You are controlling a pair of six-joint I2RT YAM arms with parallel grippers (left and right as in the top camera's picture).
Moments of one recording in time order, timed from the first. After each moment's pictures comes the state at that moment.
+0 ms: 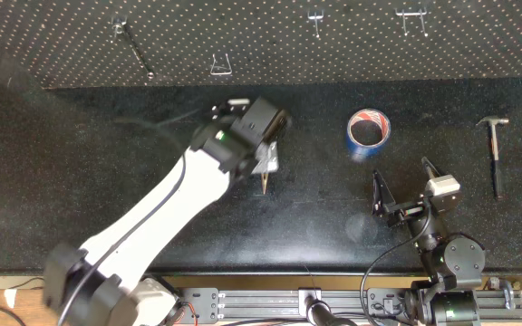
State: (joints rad) left arm -0.63 1.58 1.26 -1.03 -0.31 -0.71; right arm 0.05 0.01 0.01 -0.05 -0.24 0.12
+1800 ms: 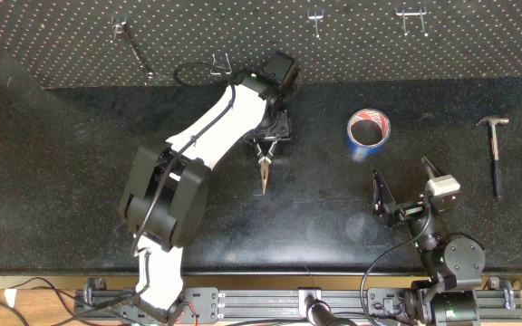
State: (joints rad) left arm -0.50 2.11 1.57 -0.94 -0.02 -0.57; right arm 0.05 0.01 0.01 -0.05 -0.24 0.12
